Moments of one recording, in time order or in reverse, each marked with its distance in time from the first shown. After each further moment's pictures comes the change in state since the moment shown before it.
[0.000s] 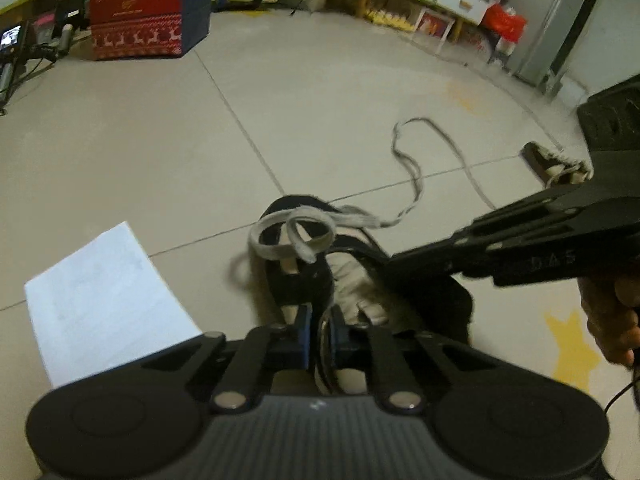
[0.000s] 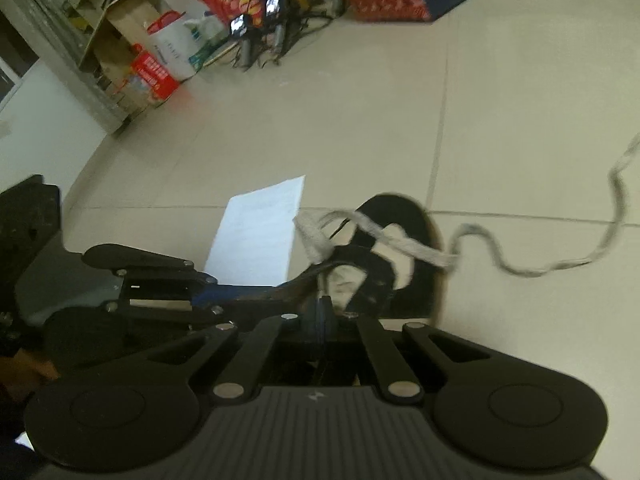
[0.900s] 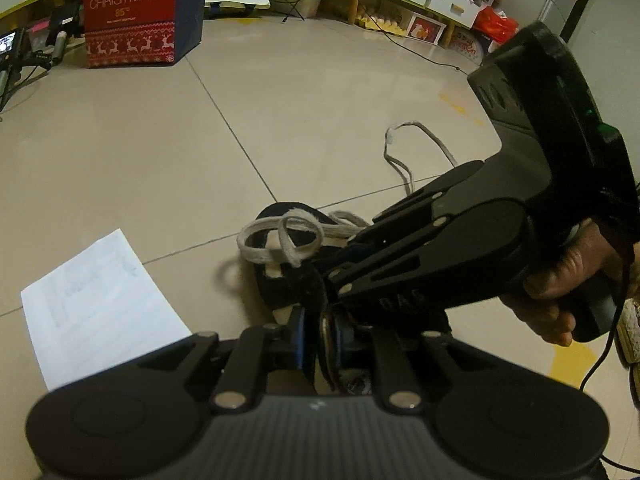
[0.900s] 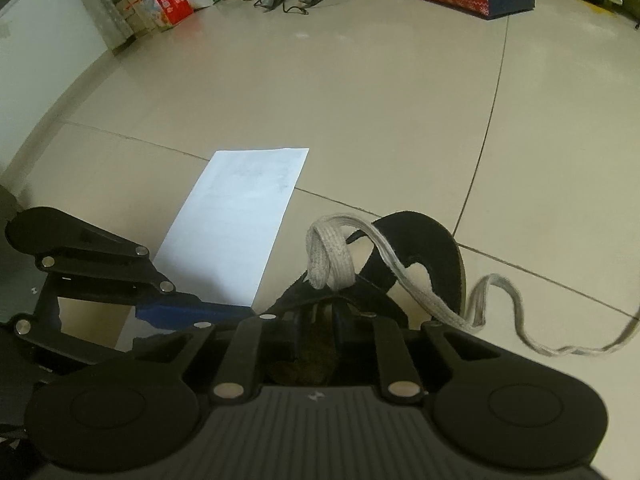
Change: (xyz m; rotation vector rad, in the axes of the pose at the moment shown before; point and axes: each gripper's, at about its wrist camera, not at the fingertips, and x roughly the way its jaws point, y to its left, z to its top) left arm 0.004 -0.010 -0.004 0.016 -0.016 -0.017; right arm 0.066 0.020 0.024 -0.178 0.152 -0.020
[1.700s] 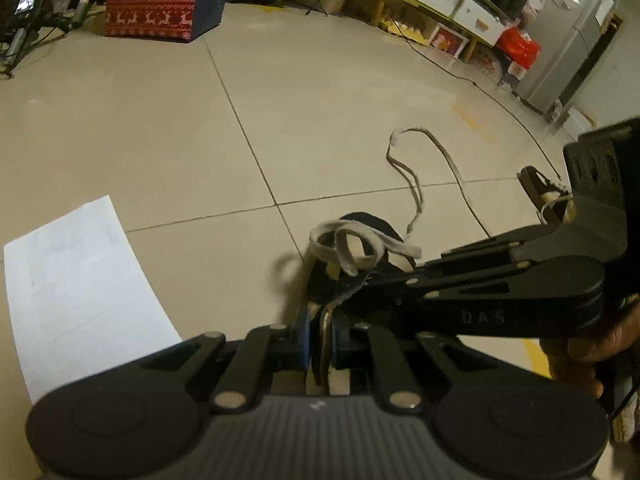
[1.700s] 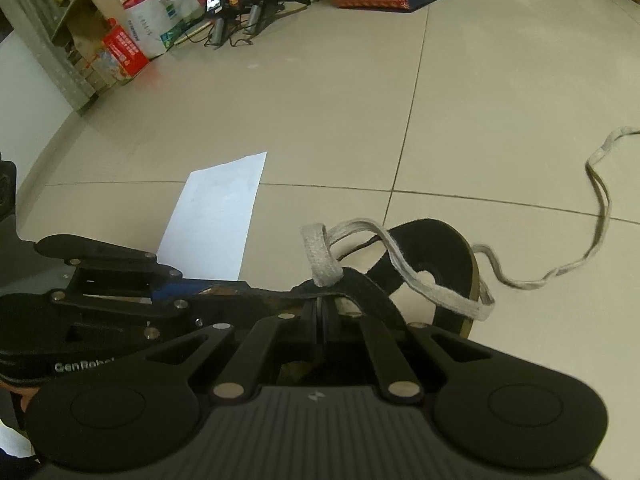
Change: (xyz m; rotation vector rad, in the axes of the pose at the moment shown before) left arm 0.014 -0.009 -0.010 -0.139 0.000 -0.008; right arm -0.041 -0.013 -0.050 0.179 -0.098 -0.050
